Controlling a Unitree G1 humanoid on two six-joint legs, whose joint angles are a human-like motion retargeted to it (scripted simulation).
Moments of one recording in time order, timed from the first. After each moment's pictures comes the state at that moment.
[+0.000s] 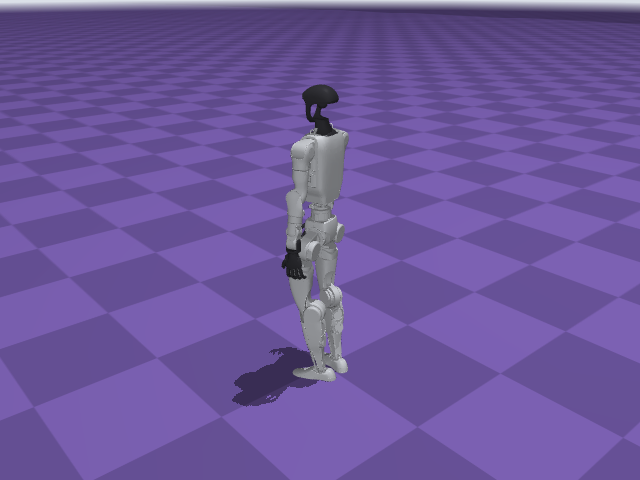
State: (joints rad) left arm 0.01 0.16 0.36 1.55 0.28 0.04 -0.13; right arm -0.13 -0.05 -0.09 1.45 -0.48 -0.27 0.16; waist -0.06 0.00 -0.01; left_leg 0.03 -0.03 0.21 0.06 -0.11 0.01; right_leg 0.05 0.00 -0.47 0.14 -0.16 0.01
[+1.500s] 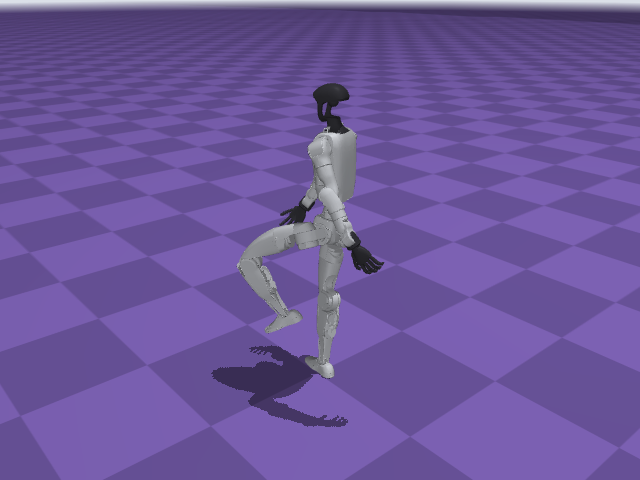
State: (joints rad) left arm 0.38 0.23 0.36 1.68 0.52 0.13 -0.24; right arm -0.60 -0.05 -0.24 1.62 -0.10 -0.10 0.28; waist 0.18 -0.12 0.21; left_leg -0.87 0.27 0.46 1.55 0.02 0.19; right_leg 0.08 -0.05 -0.36 0.12 -0.07 -0.11
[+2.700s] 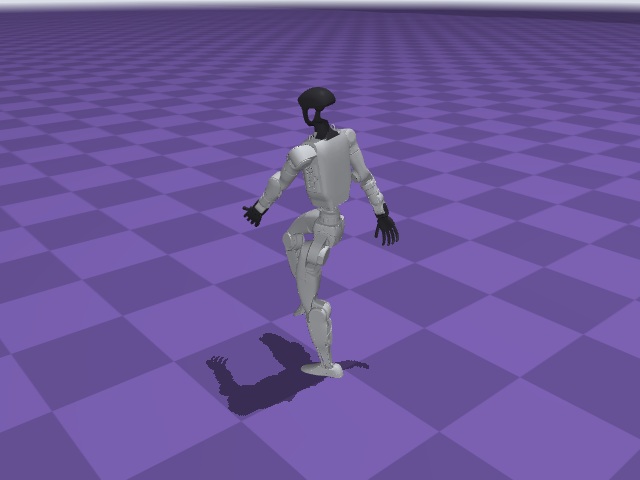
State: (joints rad) left arm -0.83 0.00 0.35 1.54 -0.05 -0.04 -0.02; right arm 0.20 -0.27 -0.25 1.70 -0.54 -0.14 0.05; waist -0.26 -0.01 0.21; left_leg 0.06 -0.01 0.08 0.15 -0.06 0.09; right_leg -0.85 -0.42 -0.43 1.59 0.01 -0.16
